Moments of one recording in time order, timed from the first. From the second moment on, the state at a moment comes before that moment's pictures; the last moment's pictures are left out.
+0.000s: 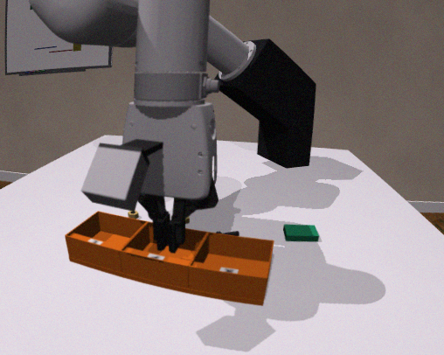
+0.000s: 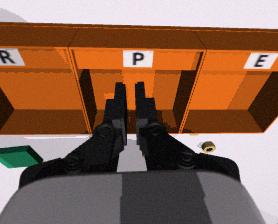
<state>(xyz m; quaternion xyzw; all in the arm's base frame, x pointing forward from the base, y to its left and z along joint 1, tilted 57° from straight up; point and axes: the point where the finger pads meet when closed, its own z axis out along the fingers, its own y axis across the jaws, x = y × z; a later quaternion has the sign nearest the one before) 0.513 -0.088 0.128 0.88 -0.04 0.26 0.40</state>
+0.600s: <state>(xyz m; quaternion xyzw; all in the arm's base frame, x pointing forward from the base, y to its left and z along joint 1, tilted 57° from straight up) 0.498 -0.062 0.147 0.88 -0.04 0.26 0.40</state>
